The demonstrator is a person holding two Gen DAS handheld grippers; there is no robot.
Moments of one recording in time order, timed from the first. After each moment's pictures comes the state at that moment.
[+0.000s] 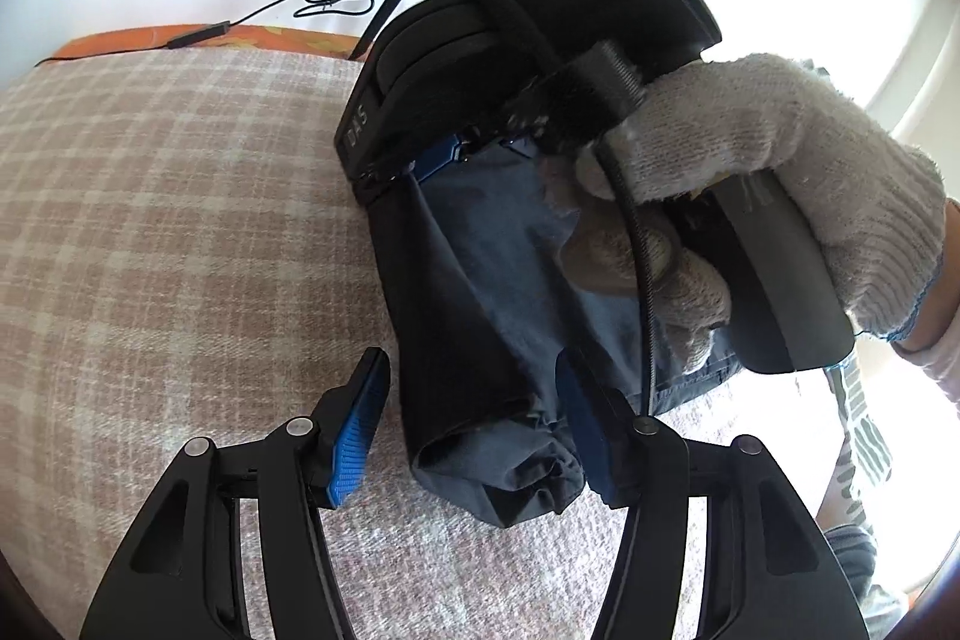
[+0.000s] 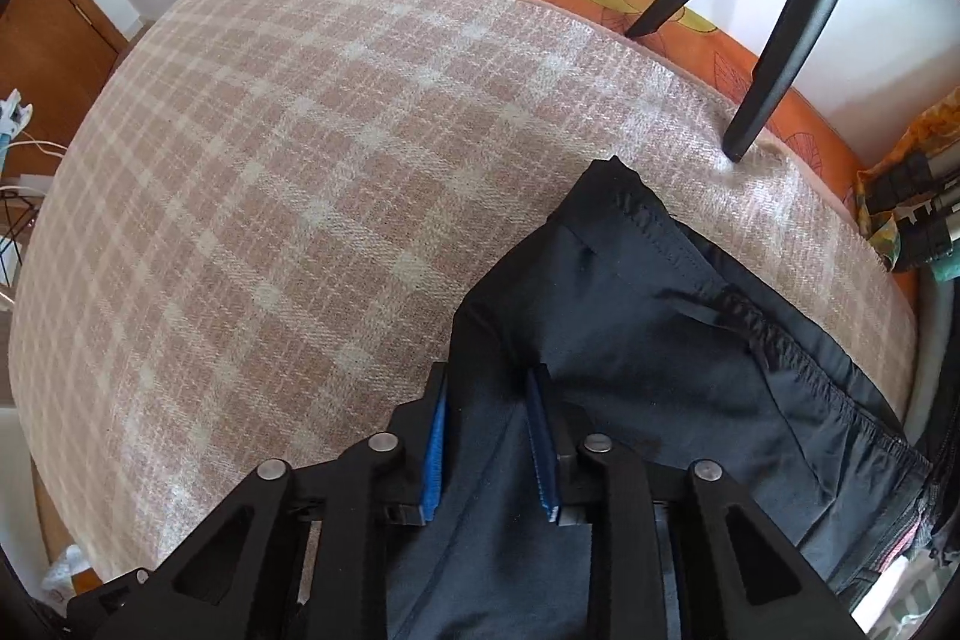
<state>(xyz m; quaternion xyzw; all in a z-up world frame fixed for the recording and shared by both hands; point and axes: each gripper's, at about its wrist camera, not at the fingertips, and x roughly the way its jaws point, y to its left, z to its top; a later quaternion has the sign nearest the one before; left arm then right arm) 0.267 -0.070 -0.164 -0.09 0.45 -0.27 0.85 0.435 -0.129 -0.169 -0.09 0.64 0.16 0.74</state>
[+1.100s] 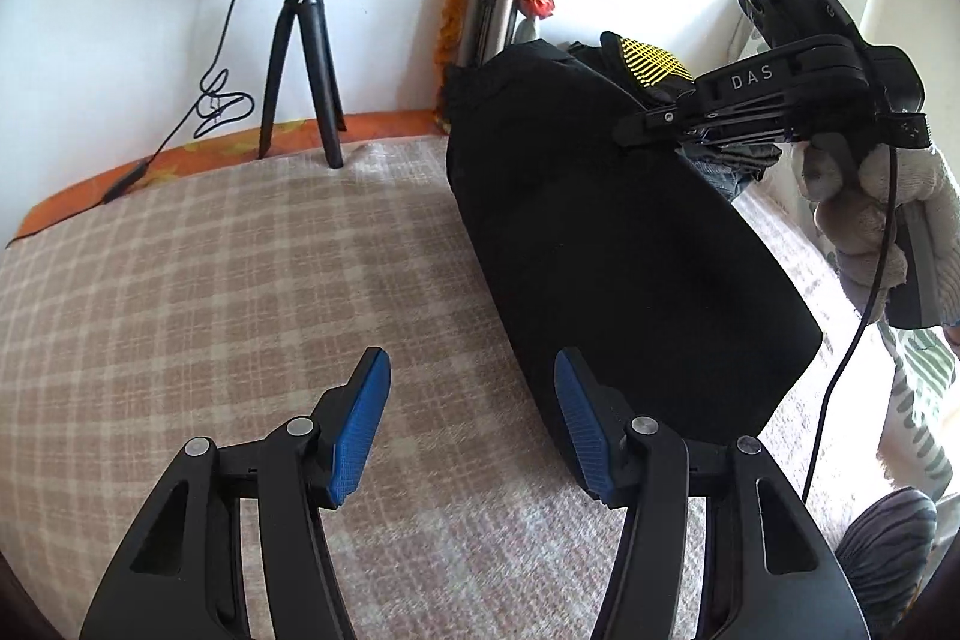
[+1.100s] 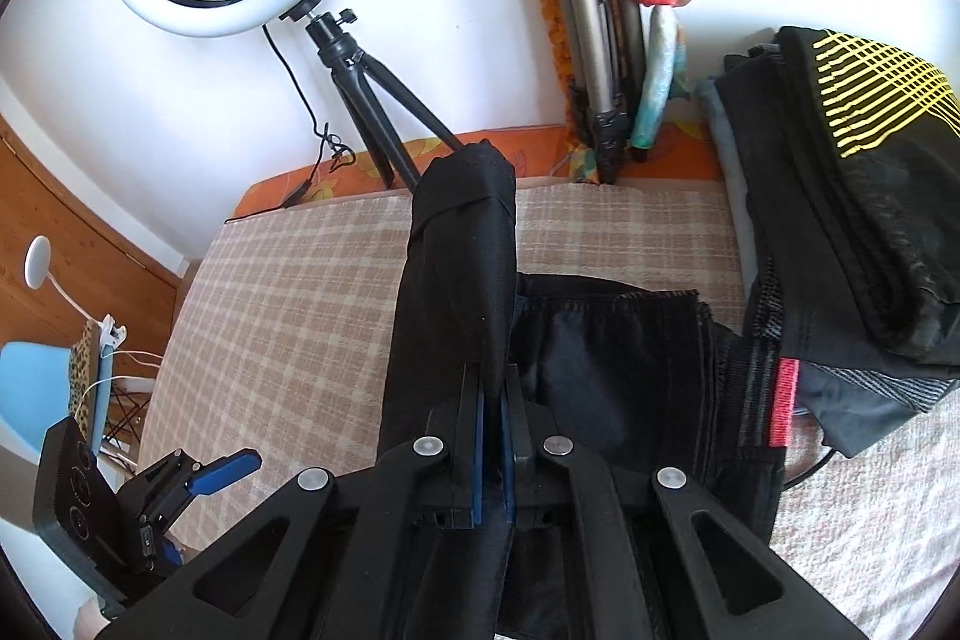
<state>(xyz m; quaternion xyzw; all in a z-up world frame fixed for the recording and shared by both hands) 0.272 -0.144 -0.127 0.05 0.40 -0.29 0.87 0.357 -0.384 -0.081 0.15 0.51 0.12 0.84</state>
